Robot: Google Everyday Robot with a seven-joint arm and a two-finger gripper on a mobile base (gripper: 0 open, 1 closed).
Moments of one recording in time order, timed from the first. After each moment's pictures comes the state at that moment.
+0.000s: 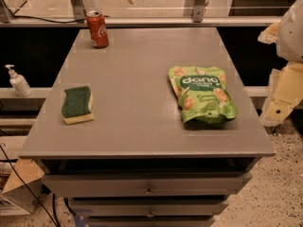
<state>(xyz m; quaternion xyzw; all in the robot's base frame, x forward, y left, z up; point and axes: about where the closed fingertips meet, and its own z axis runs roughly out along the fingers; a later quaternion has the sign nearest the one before) 0.438 -0.217 0.976 -0.60 0.78 -0.03 0.16</state>
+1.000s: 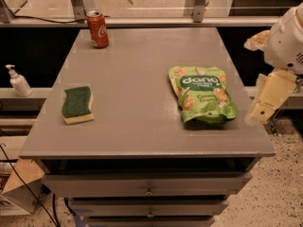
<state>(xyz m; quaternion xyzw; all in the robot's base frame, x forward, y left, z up) 0.458 -0.204 0.952 -0.61 0.76 0.02 0.20</state>
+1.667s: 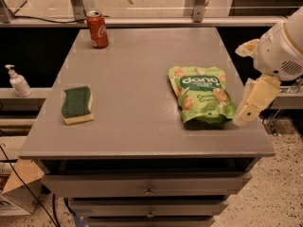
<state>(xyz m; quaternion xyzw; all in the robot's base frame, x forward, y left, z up) 0.477 -0.195 0.928 -0.60 0.76 0.05 0.23</state>
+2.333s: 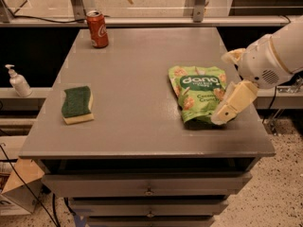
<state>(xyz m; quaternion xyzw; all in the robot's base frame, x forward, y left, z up) 0.495 -0.167 0.906 -0.57 0.76 0.13 0.30</state>
